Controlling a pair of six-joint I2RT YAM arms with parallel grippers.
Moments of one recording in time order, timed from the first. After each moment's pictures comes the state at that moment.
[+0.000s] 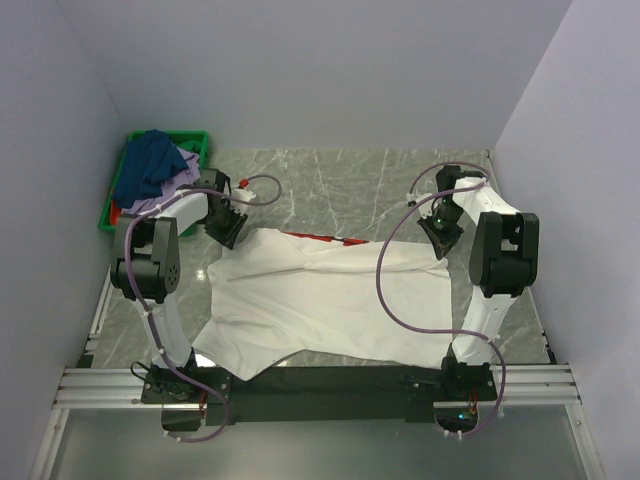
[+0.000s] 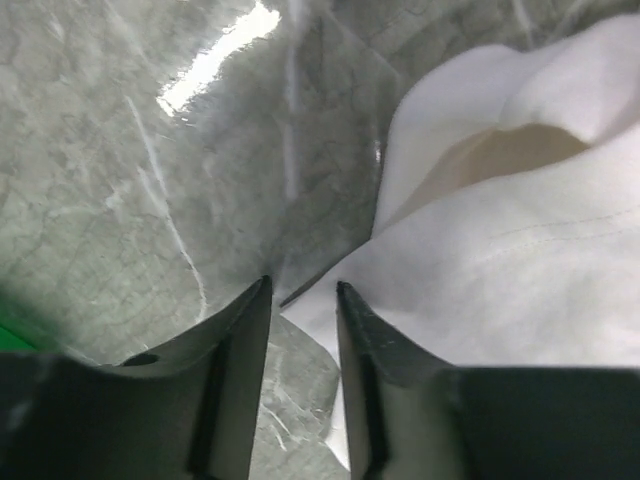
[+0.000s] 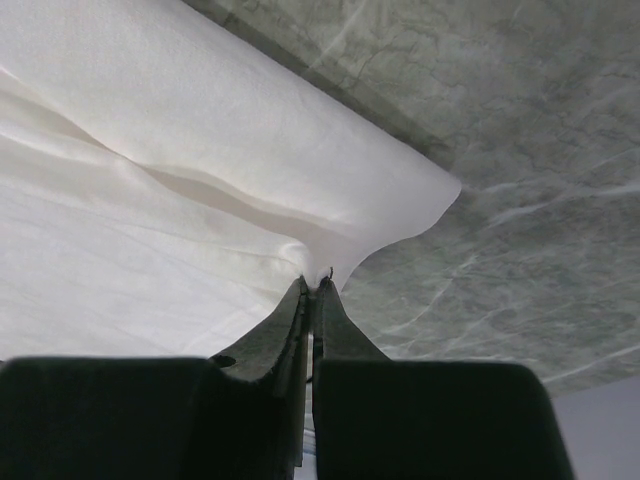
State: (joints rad) left arm -0.10 1.94 1.33 -0.65 0.16 0.50; right arm -0.03 1.95 1.46 -1.09 -0.08 -0.60
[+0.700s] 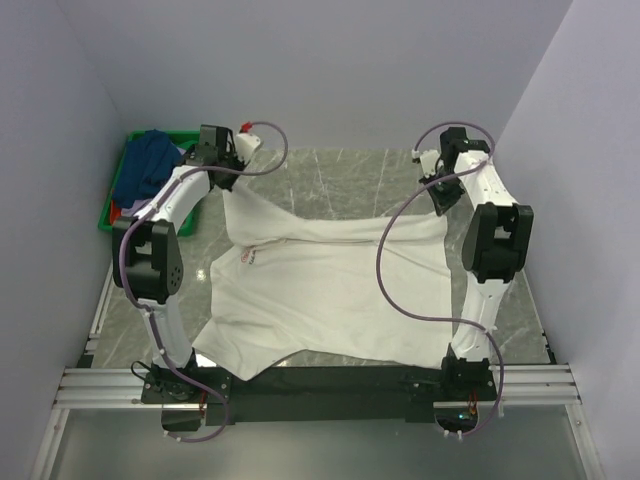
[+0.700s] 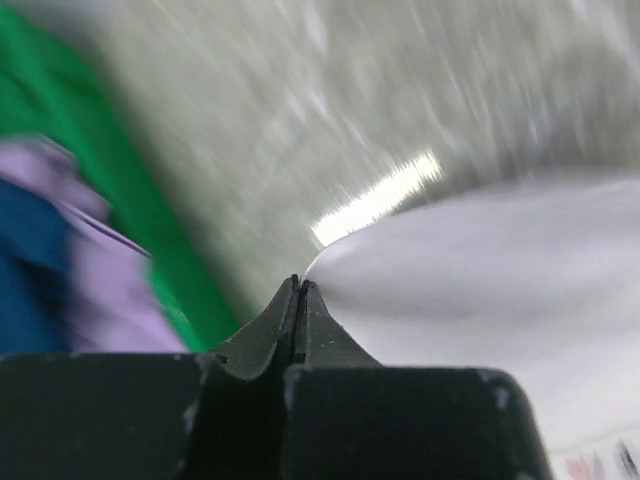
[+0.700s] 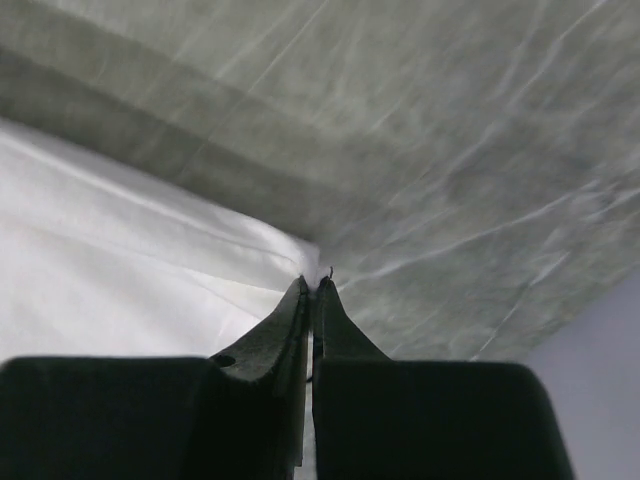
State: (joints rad) left arm -0.16 1.92 1.60 -0.51 0.02 0.52; right arm -0.03 2.09 1.85 -1.10 -0.05 -0.55
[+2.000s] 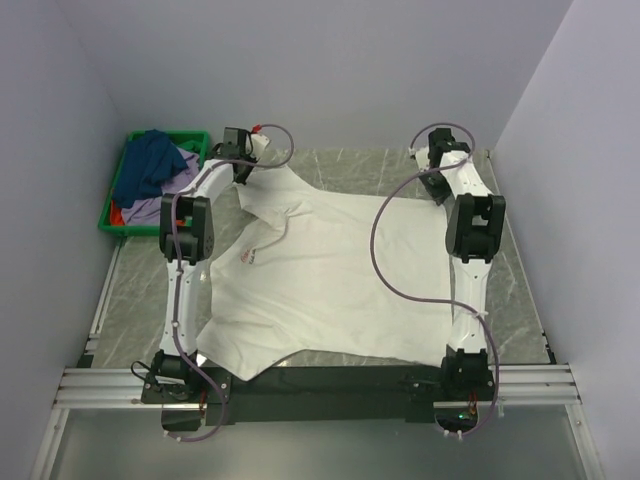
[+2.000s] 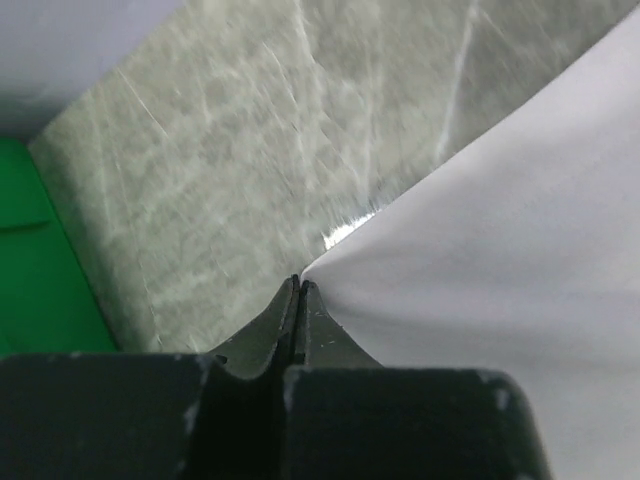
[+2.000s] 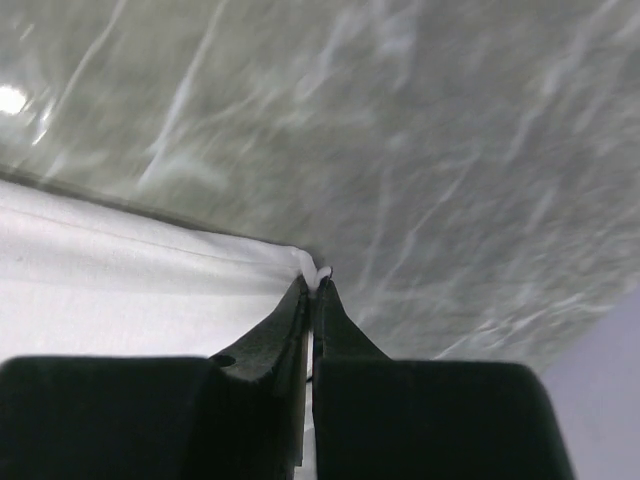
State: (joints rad) left arm -0.14 2.51 2.15 -0.43 -0.09 0.47; right arm -0.03 2.49 2.23 -0.99 0.13 -0.52
